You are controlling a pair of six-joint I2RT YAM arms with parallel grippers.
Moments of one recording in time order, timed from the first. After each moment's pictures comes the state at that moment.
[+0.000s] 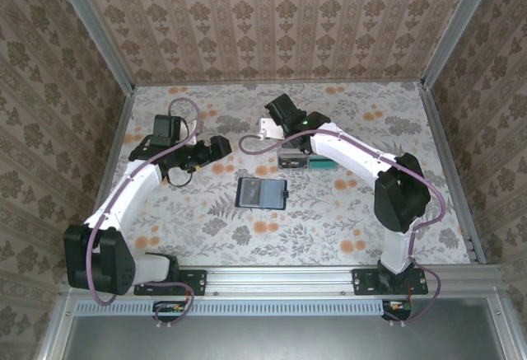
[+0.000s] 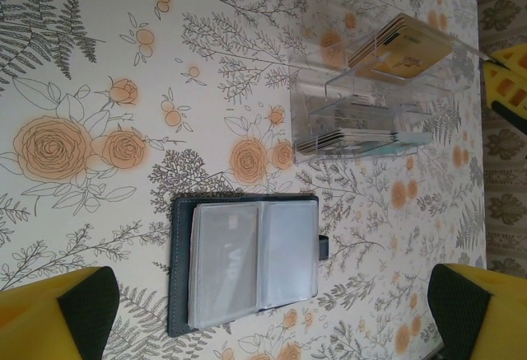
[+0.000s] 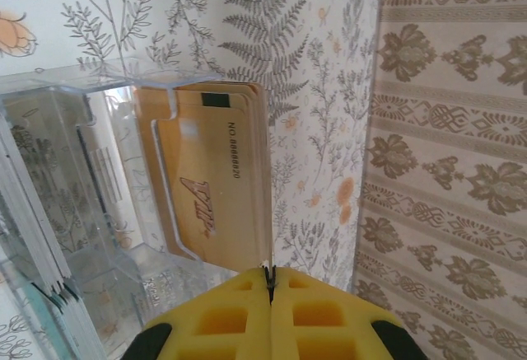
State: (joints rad) left arm -0.22 1.28 0.97 -0.57 0.55 -0.48; right arm 0.64 1.87 1.60 -0.65 0.50 -0.99
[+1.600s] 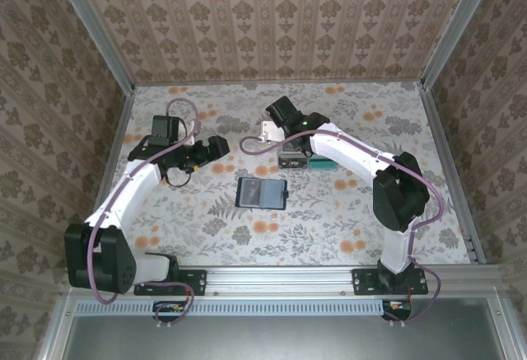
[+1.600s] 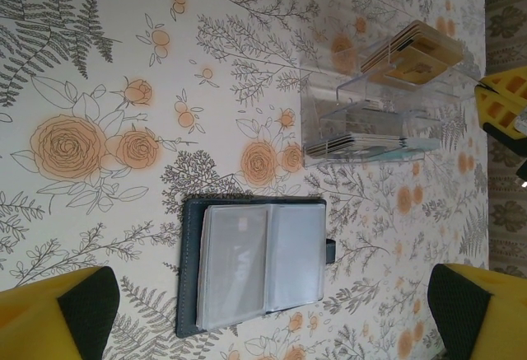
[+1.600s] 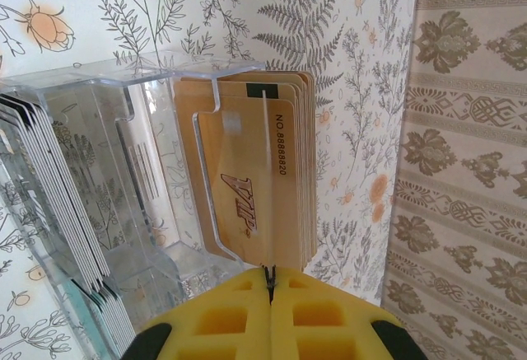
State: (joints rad) left arm -0.20 1.29 0.97 -0.57 0.55 -0.48; right arm 0.64 1.88 1.59 -0.69 0.47 -0.94
